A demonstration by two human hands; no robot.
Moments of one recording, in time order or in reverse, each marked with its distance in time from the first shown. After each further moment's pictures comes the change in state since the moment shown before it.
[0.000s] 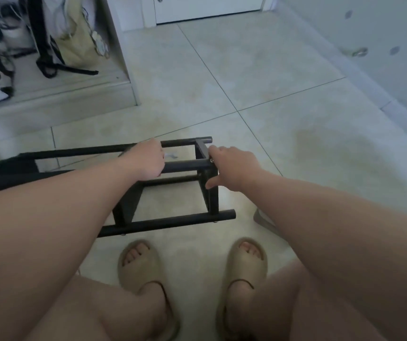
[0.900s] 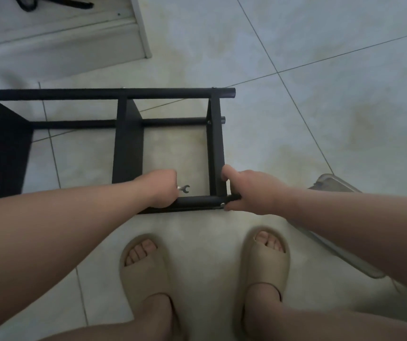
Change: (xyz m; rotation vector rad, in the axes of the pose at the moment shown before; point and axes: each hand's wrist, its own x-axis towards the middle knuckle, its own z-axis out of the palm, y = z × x) left_hand 0.056 -0.058 0.117 0.101 -0.494 -0.082; right_hand 0.069 0.022 0.120 0.191 -0.353 -0.212
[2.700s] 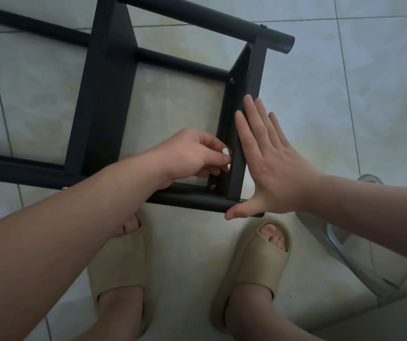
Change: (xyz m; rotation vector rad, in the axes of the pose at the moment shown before) left_hand 0.042 0.014 0.037 -1.272 -0.164 0.172; right_hand 0.039 0.011 0.019 -0.323 0.147 -0.229
